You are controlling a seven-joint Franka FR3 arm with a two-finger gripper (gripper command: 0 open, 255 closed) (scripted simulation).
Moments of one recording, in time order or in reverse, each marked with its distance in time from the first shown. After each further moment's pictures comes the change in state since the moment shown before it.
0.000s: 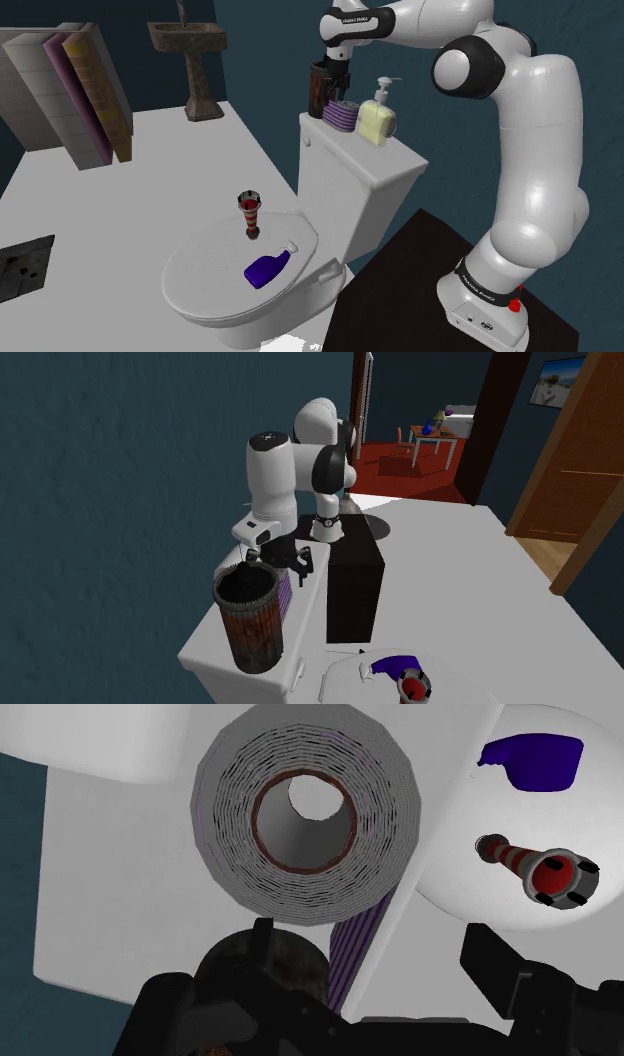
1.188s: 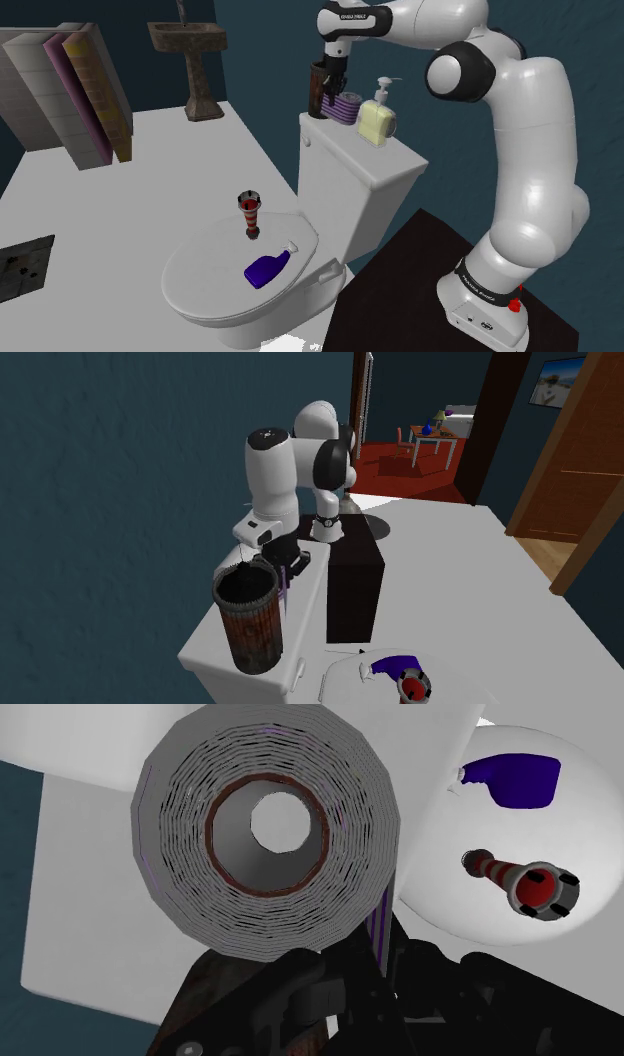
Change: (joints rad) arm -0.010 0.049 0.016 0.112 -0.002 -0.119 0.007
